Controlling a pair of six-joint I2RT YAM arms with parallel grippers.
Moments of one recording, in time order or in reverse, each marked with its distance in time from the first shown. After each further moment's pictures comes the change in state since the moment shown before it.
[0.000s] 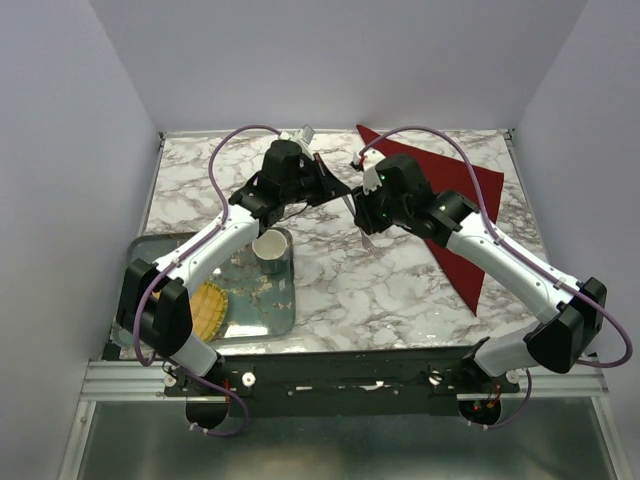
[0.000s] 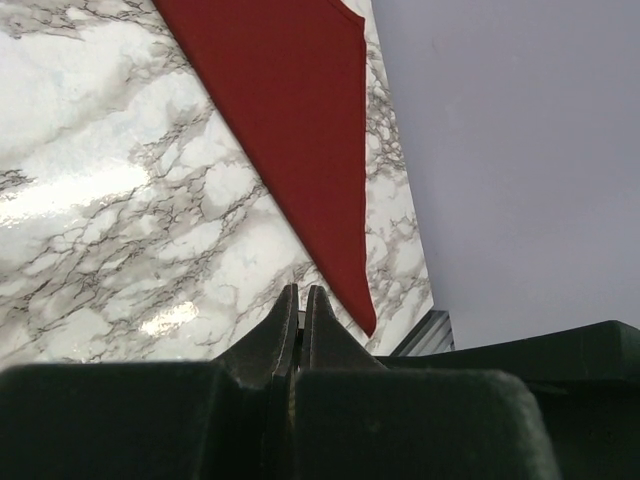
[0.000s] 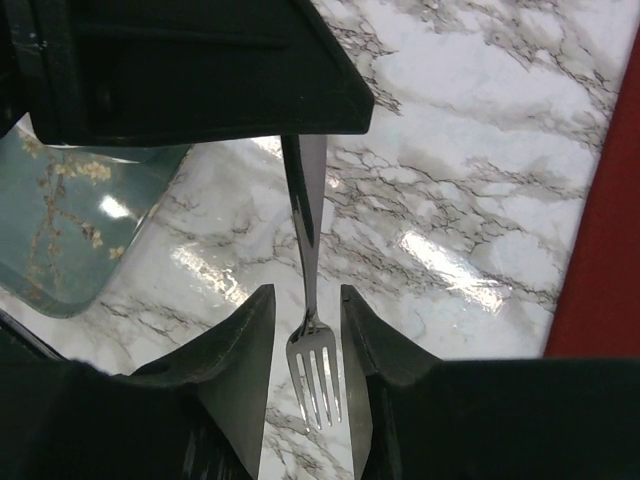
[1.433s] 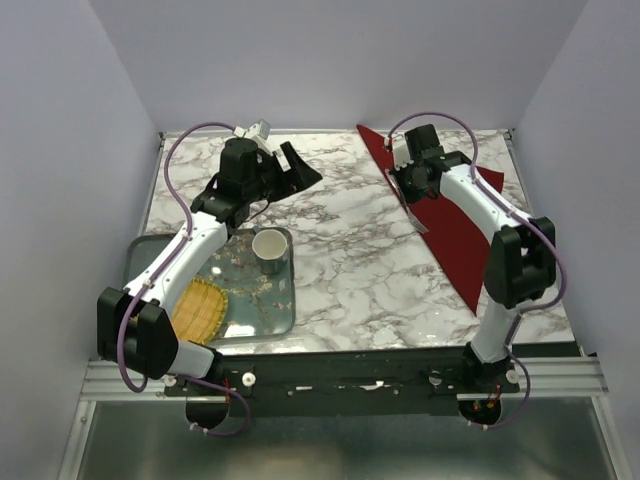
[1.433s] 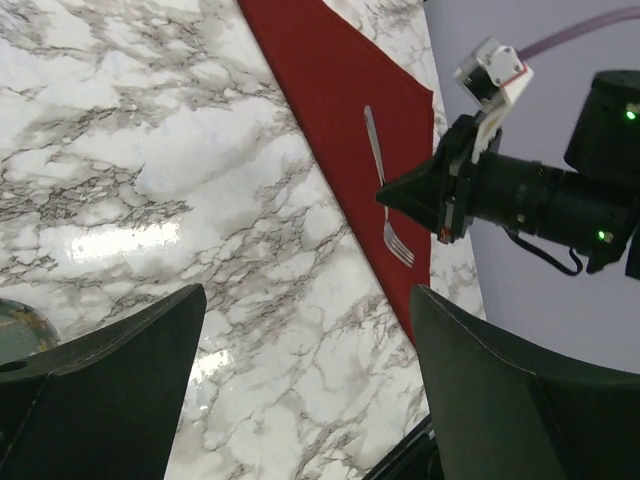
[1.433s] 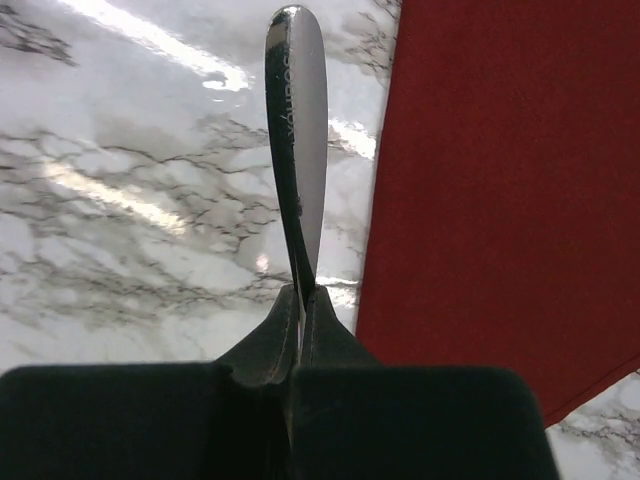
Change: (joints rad) left arm 0.194 -0.146 -0.076 -0.064 -0.009 0.117; right arm -0.399 0.369 0.157 -0.058 -0.076 -0.259
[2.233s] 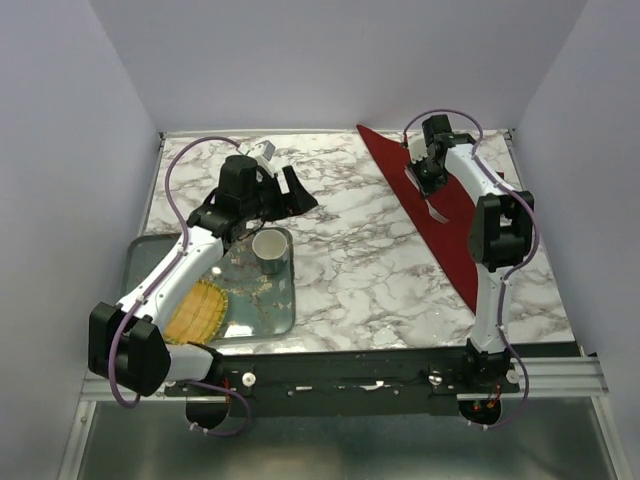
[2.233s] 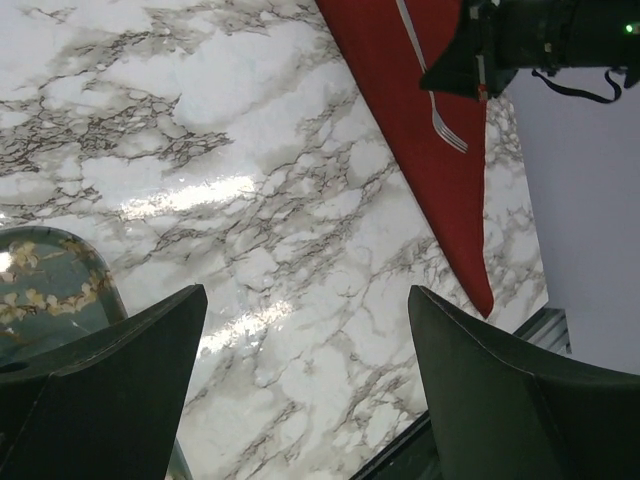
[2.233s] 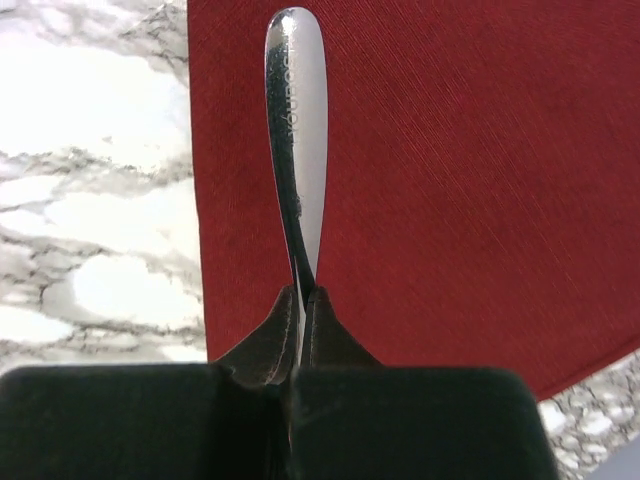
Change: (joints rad) left arm -0.016 -0.089 -0.124 -0.085 0.015 0.124; right arm -0.175 0.373 0.355 -0.192 -0.010 -0.171
